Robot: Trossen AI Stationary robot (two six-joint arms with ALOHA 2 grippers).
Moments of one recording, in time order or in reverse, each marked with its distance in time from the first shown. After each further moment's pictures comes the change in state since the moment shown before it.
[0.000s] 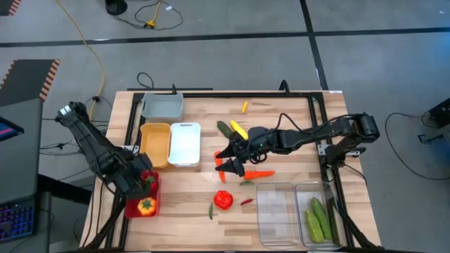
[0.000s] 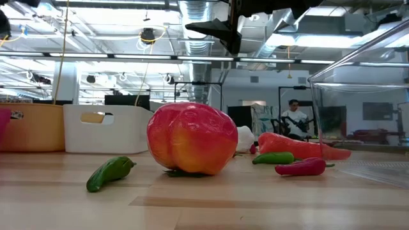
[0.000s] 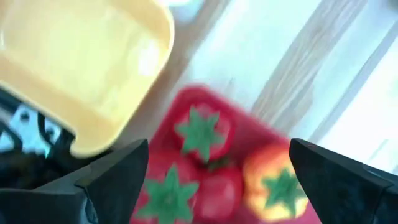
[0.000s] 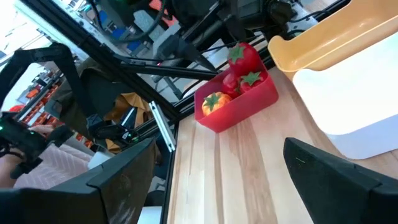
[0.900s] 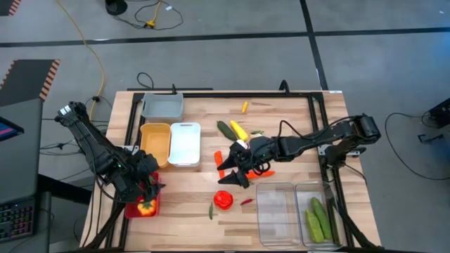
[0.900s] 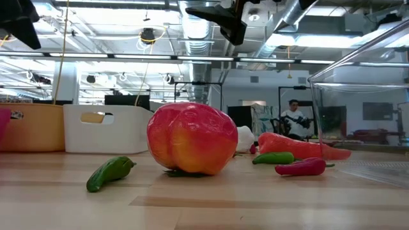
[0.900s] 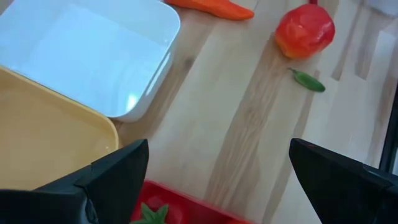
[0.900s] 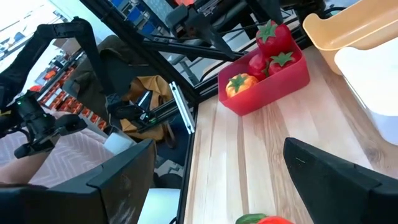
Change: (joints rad) left arm 0.000 0.001 0.001 0.230 -0.264 0.197; right arm 0.086 0.000 0.000 0.000 0.000 0.000
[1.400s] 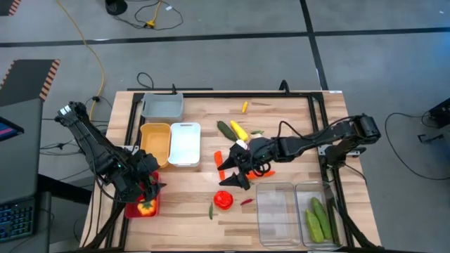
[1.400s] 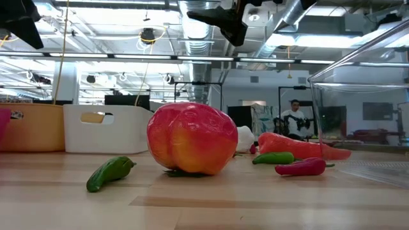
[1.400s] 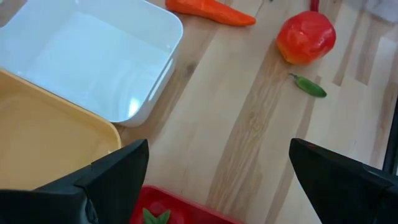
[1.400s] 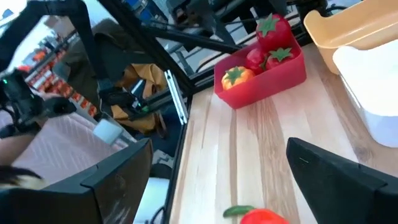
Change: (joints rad) left arm 0.000 0.000 0.000 0.000 -0.018 -0.001; right arm 0.006 0.000 0.000 -0.034 0.001 -0.078
